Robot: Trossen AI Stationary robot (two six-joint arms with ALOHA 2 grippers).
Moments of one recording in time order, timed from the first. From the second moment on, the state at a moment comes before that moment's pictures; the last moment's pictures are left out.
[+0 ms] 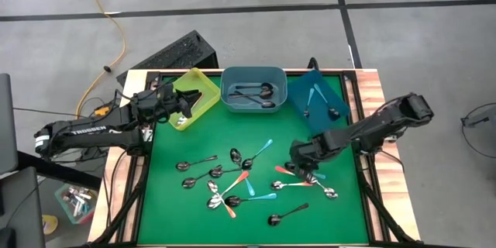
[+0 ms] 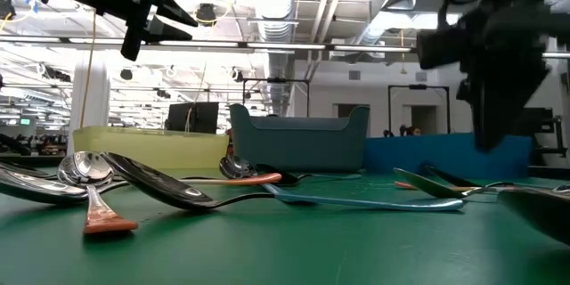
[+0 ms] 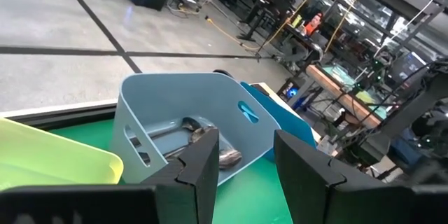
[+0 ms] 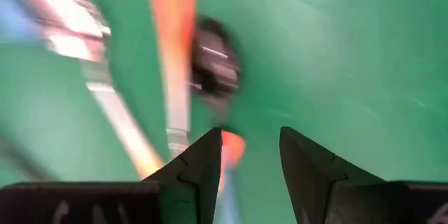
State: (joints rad) left arm 0.31 0.65 0.48 0.01 -0.30 -0.63; right arm 0.27 1.43 0.82 -0.68 0.02 0.67
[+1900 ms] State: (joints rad) left arm 0.31 0.65 0.48 0.00 -0.28 -0.59; right arm 0.63 1.43 0.66 -0.66 -0.08 1.28
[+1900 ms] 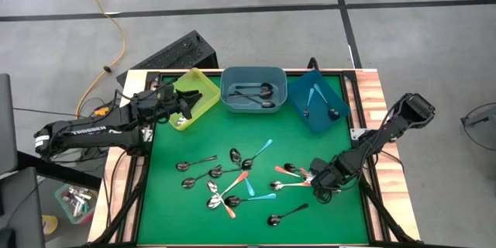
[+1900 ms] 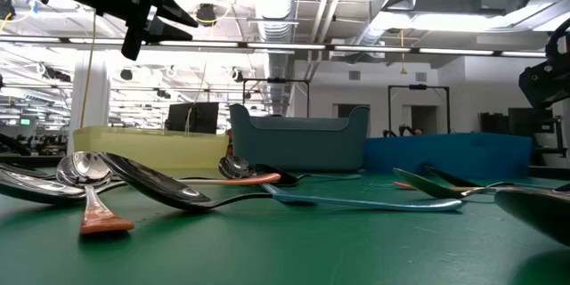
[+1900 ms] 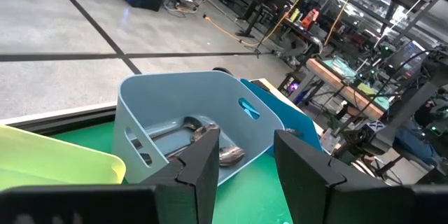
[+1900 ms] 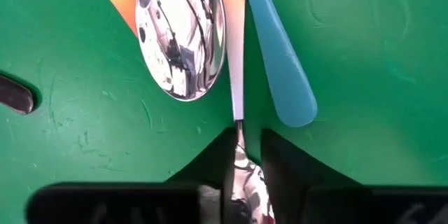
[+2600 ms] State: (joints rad) left arm 0.31 0.65 0.48 0.00 -0.28 -0.58; right arm 0.60 1.43 0.79 -0.68 -0.14 1.25
